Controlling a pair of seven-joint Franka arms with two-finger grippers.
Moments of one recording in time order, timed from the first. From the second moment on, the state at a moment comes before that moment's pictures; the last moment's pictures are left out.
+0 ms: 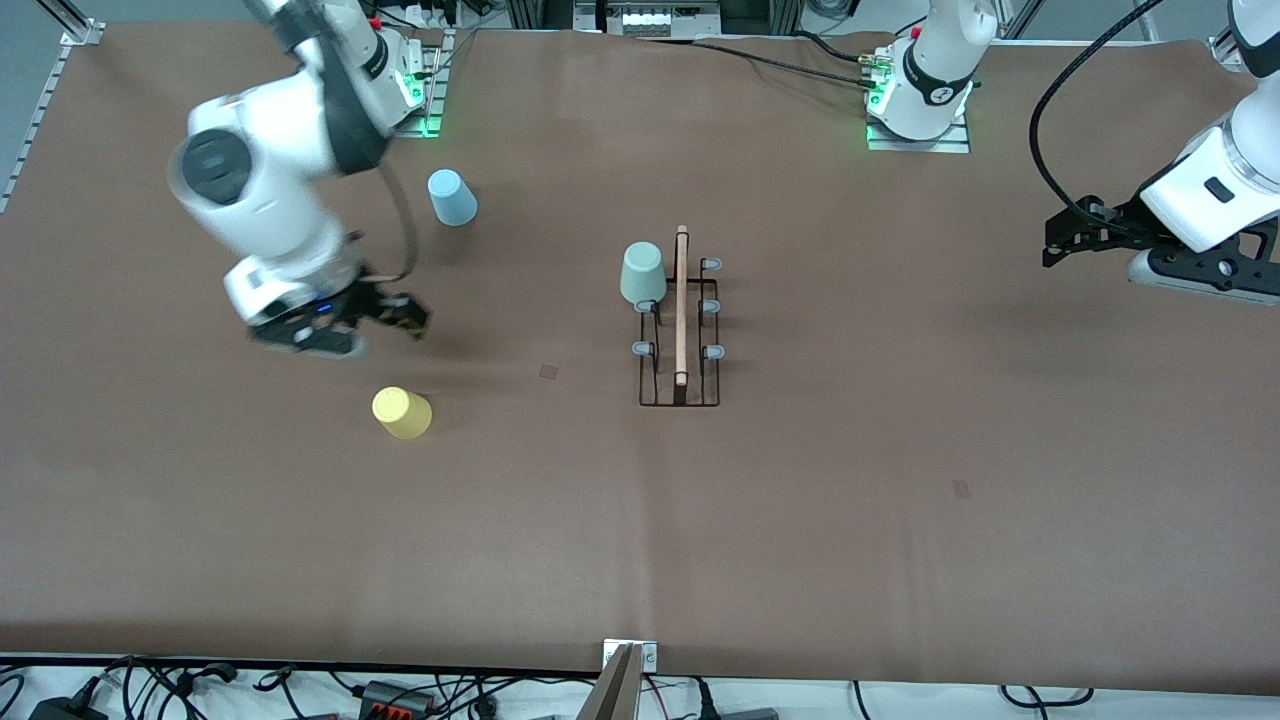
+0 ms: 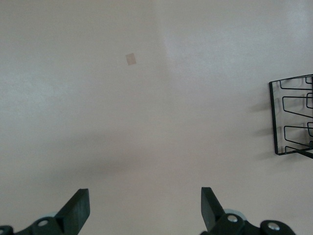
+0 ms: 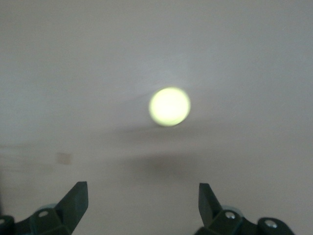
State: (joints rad) left arm -0.07 0.00 0.03 -1.68 -0.03 1.65 0.12; right arm -0.03 0.15 0.30 -2.01 -0.04 2.22 0.39
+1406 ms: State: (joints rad) left arm -0.07 0.00 0.03 -1.68 -0.03 1.63 0.11; right arm -0.08 0.53 0.26 -2.02 -0.07 2.72 0.25
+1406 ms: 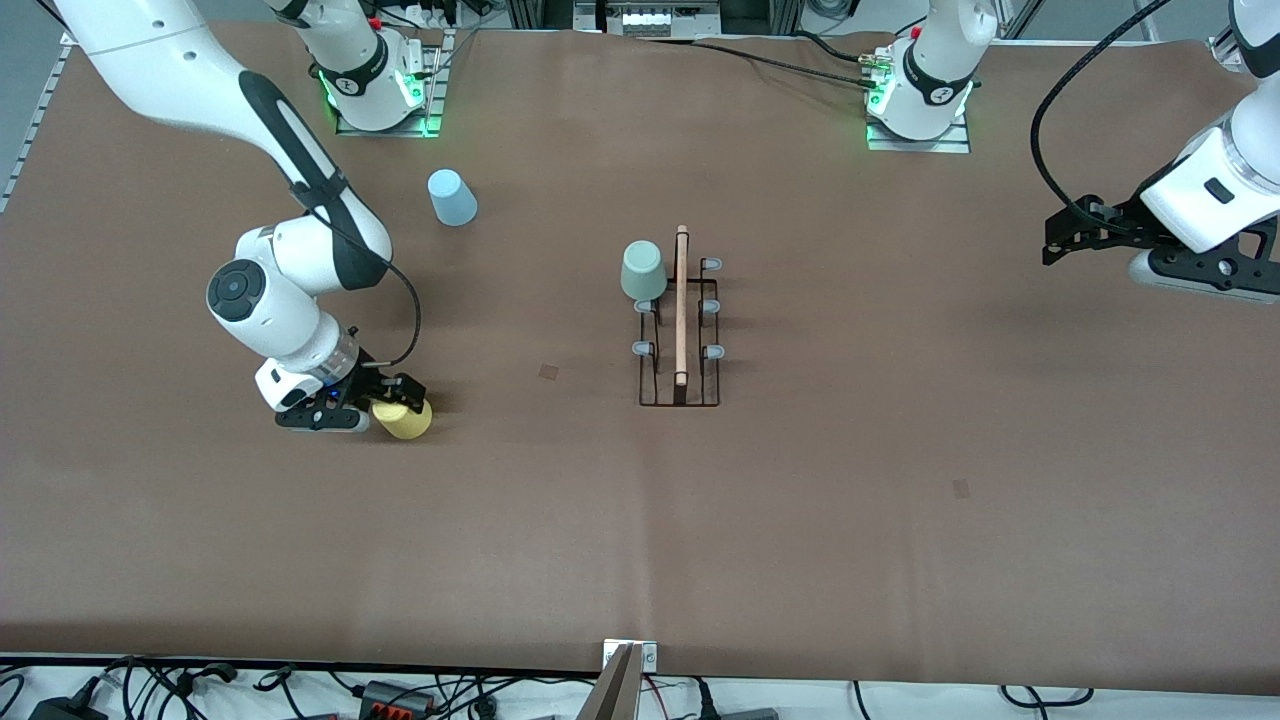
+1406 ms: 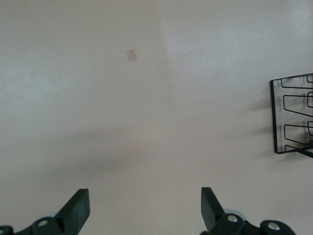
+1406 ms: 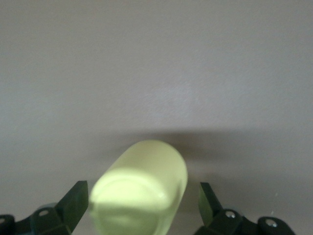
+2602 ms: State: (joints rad) left arm -0.07 0.00 0.03 -1.68 -0.03 1.63 0.11; right arm -0.07 0.47 0.25 -2.00 -0.08 2.68 0.22
